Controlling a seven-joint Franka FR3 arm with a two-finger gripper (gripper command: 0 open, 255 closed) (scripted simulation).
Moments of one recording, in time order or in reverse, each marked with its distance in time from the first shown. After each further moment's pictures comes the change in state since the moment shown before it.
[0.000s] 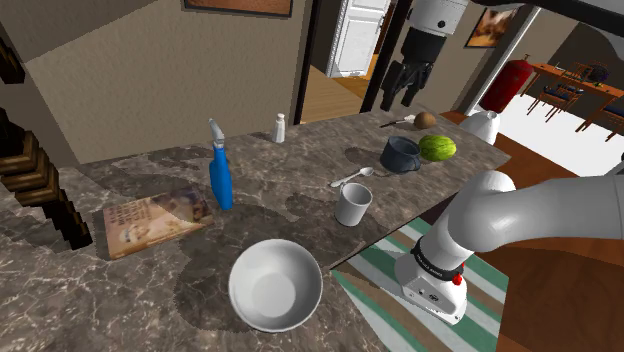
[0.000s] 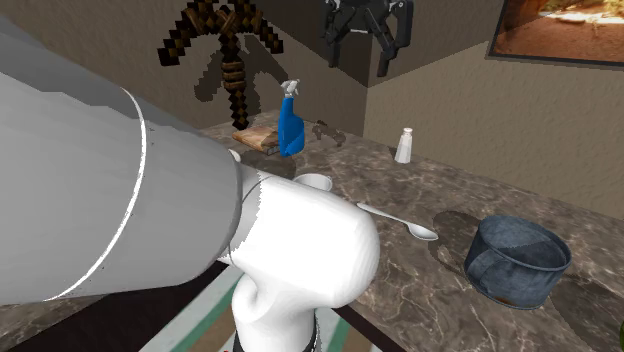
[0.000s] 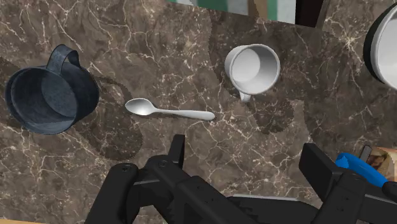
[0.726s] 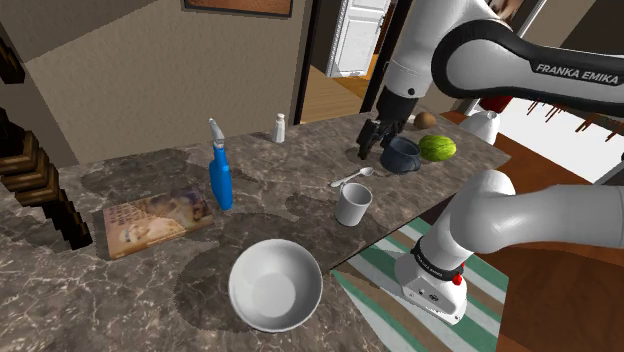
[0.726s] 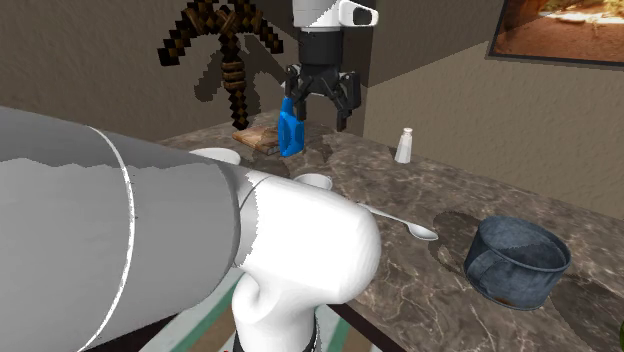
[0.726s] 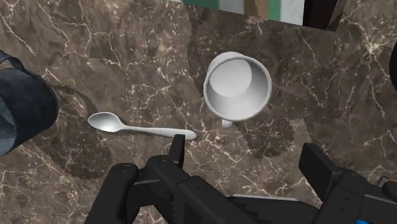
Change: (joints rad) arm 0.054 -0.129 0.165 -0.325 0.068 0.244 0.114
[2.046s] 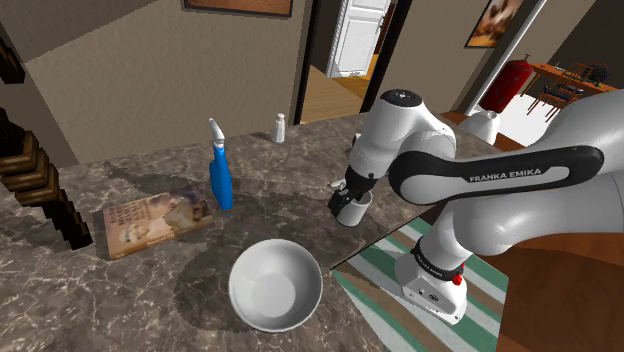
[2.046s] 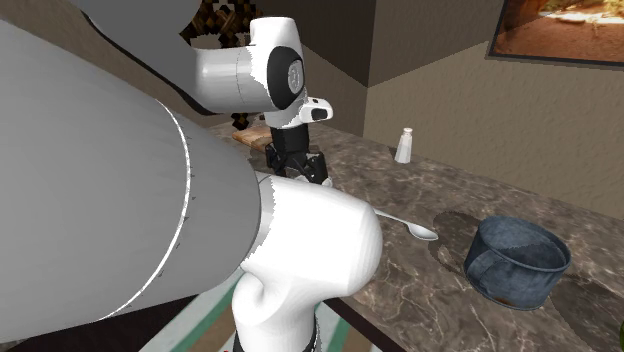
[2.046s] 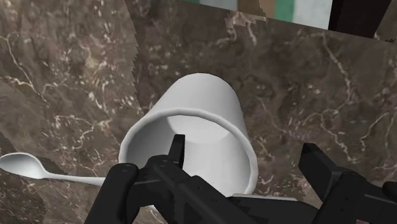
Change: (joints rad) arm 0.101 0.119 0.269 -0.340 0.143 0.498 0.152
